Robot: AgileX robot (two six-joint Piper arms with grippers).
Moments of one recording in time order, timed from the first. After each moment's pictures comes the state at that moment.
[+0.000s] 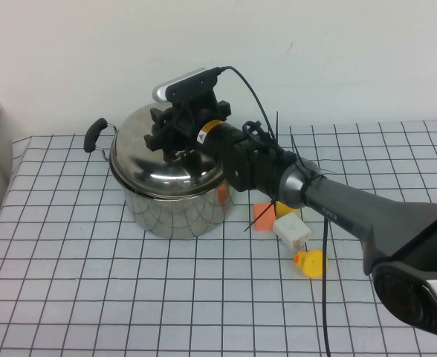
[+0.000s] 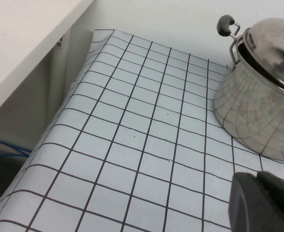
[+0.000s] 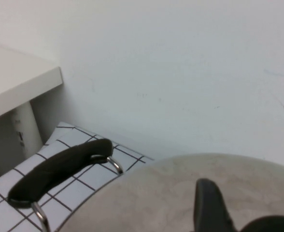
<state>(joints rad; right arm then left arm) 0.64 2.66 -2.28 0.11 -0.10 -0.10 0.11 -0.02 0.01 -0.09 0.37 -0.23</state>
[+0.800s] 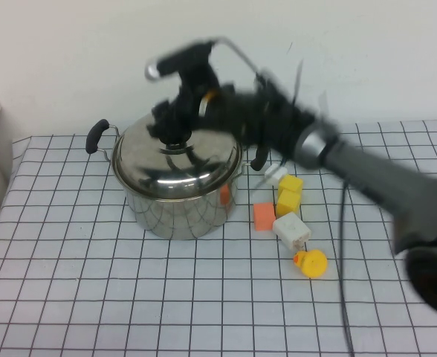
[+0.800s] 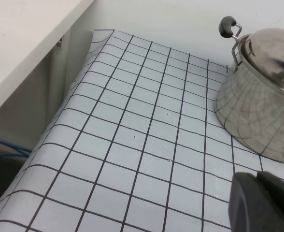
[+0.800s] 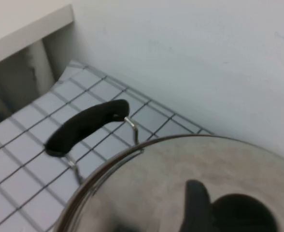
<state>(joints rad) 0.64 2.51 -2.30 0.07 0.30 -0.12 0.11 -0.02 0.01 -0.09 0.37 -0.23</state>
